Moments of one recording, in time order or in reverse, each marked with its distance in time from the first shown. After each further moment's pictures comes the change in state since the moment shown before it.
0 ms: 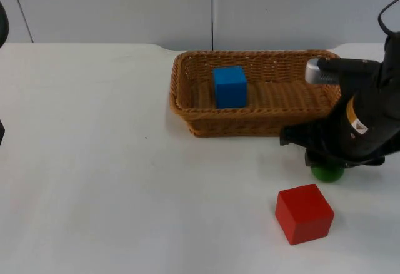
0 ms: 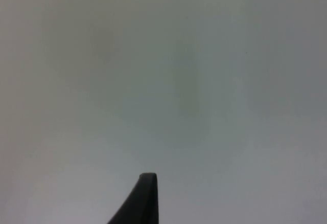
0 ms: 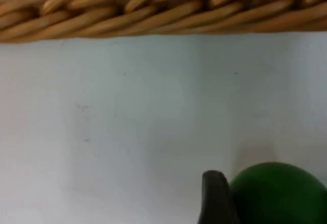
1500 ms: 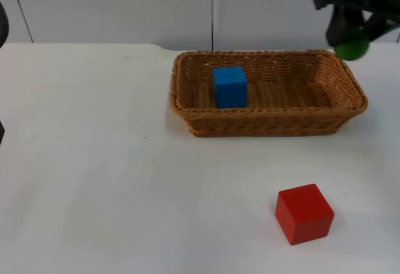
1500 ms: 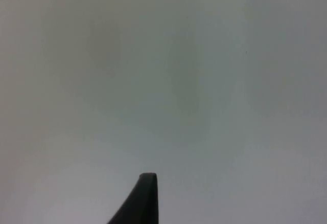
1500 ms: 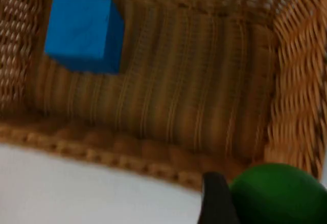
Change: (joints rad) right arm -0.175 -0.112 -0.489 0.743 0.451 -1.108; left arm 0.000 0.000 0.000 0.000 0.002 0.000
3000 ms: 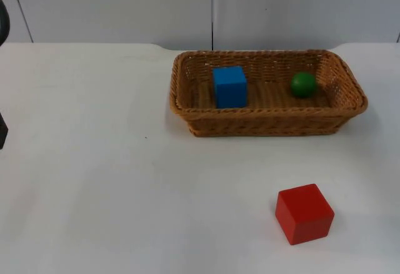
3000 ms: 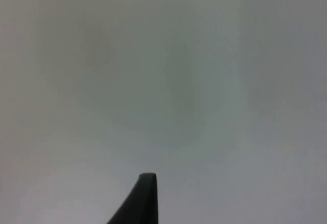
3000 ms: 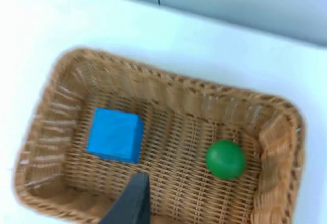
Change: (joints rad) right arm 0.002 0.013 -0.390 0.018 0.214 -0.079; left arm 0.000 -0.010 0.000 -0.022 0.000 0.010
